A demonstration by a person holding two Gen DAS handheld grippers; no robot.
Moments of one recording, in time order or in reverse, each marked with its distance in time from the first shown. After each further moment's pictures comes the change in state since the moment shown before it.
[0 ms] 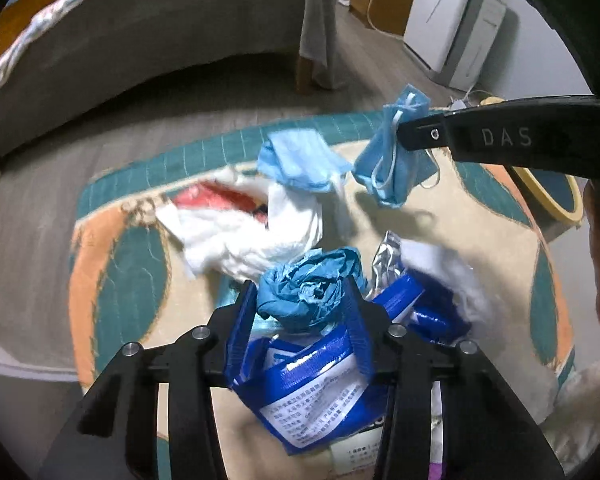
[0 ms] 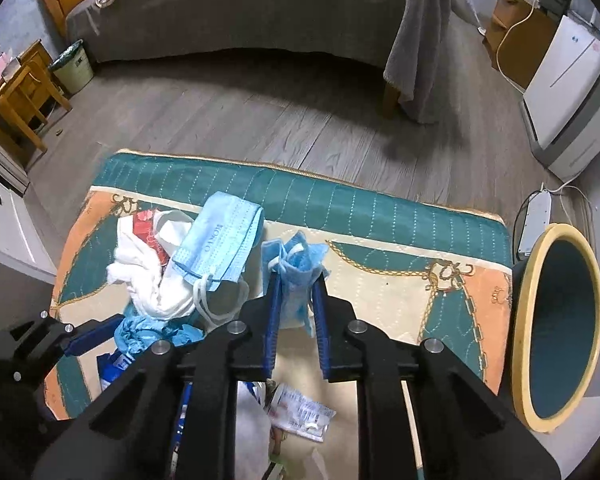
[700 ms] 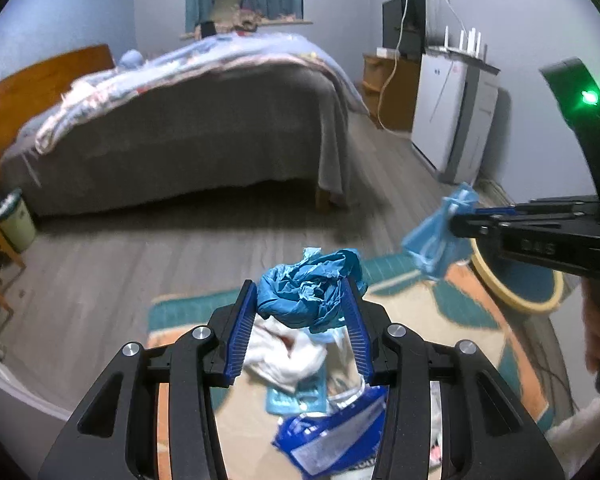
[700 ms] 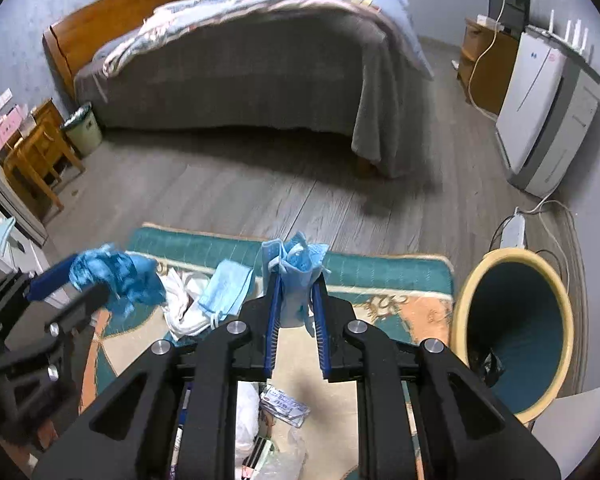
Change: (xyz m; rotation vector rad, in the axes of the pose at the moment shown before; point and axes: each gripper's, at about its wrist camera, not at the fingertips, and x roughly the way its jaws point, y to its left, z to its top) left arm -0.119 -0.008 0.056 -0.002 -0.361 0.099; right arm -0.115 -0.040 0.002 0.068 -0.235 0.010
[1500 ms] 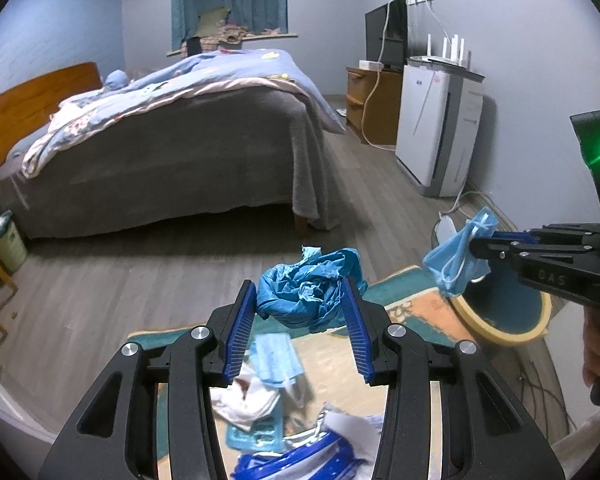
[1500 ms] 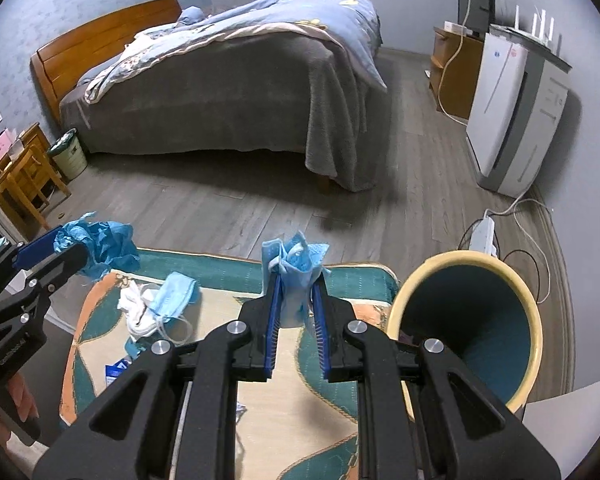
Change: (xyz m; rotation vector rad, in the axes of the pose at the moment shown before) left arm 0.014 -0.053 0.036 0.024 -0.039 -0.035; right arm -0.015 -0.077 -0.013 0.062 -0.050 -0.036
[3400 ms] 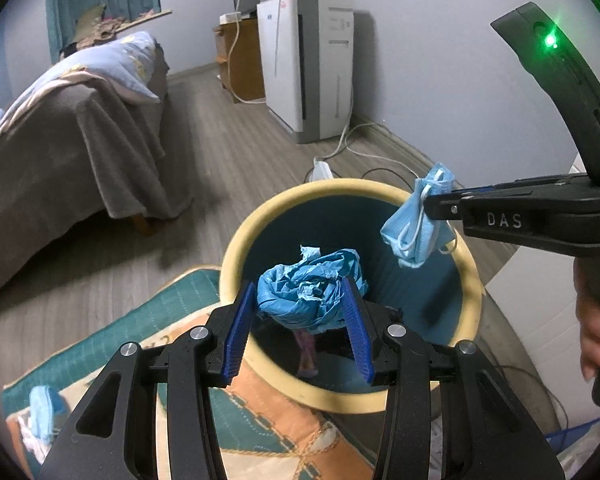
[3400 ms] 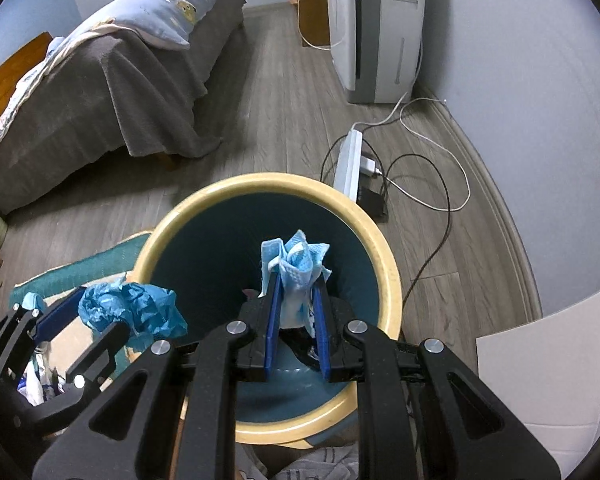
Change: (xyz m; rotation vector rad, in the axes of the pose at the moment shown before) left arm 0.133 -0.262 -0.009 0.258 0.143 -0.268; right arm 0.015 -0.243 -0.063 0.324 0.129 -0.224
